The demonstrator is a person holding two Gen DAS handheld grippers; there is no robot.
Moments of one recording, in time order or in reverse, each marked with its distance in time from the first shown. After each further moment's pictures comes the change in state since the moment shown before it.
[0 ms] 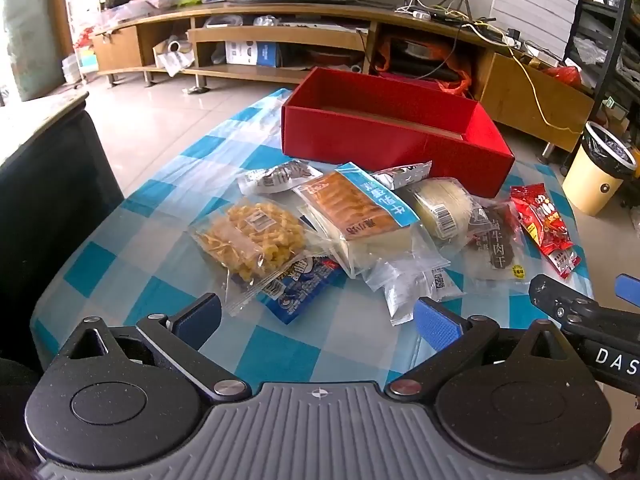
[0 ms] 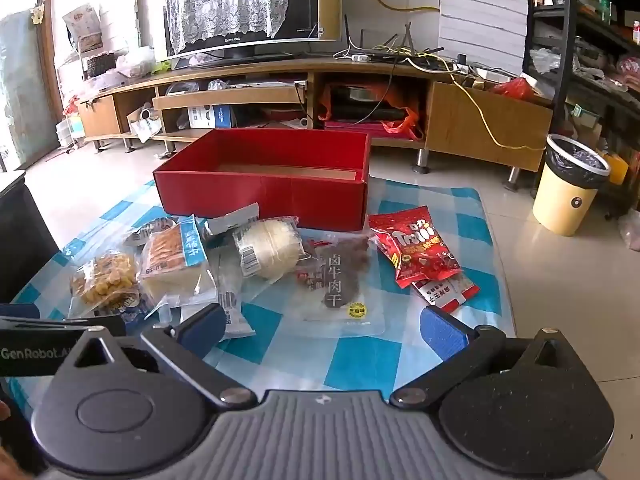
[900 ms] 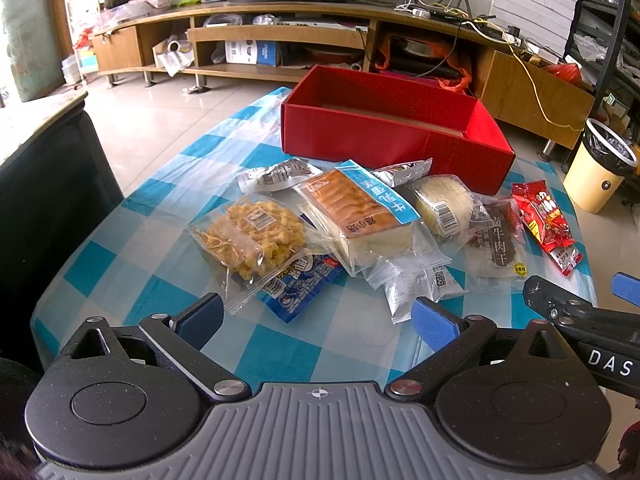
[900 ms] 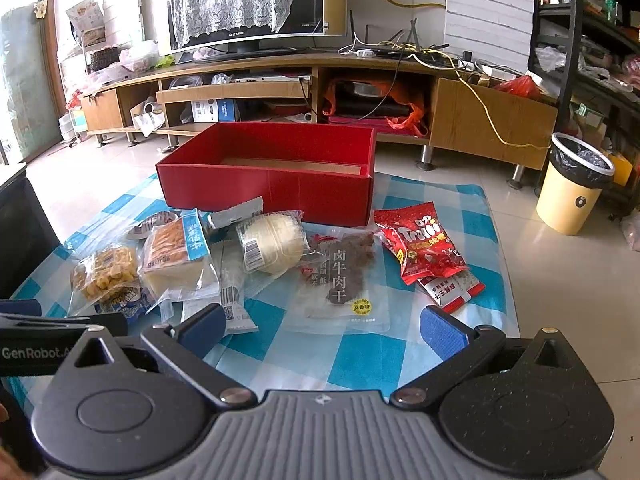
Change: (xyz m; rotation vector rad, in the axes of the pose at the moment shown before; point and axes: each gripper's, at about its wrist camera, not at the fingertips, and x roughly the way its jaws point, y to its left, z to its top) left arm 0.001 0.000 -0.001 0.004 0.001 0.002; right arm 0.004 0.003 0.000 -0.009 0.016 0.006
